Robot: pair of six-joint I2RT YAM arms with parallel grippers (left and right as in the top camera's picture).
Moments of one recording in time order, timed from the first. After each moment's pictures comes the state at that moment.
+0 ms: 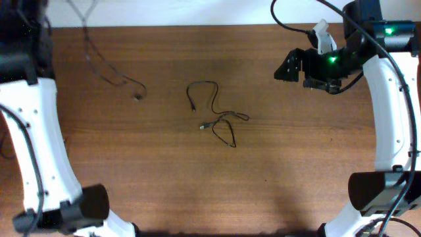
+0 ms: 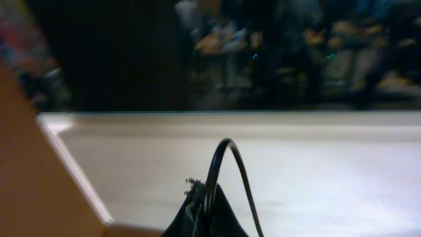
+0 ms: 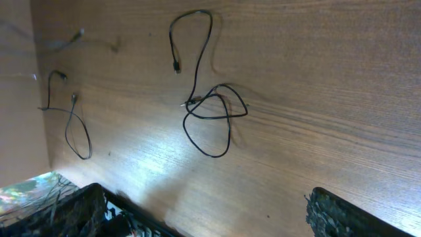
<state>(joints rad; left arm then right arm) 0.16 1.74 2.28 -0.60 -0.02 0.13 0.01 1.87 2.08 -1.51 -0.58 0.07</state>
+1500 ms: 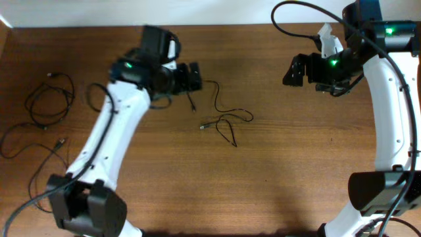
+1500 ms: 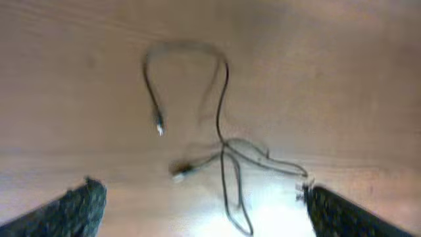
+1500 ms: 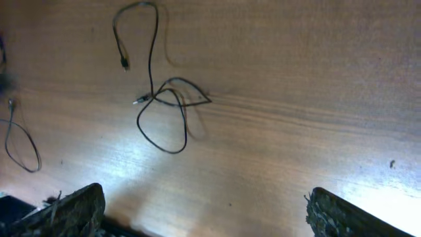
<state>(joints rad) -0.26 1.73 1.60 -0.93 0.19 -0.45 0.01 1.87 2.08 -1.55 -0.40 0.07</state>
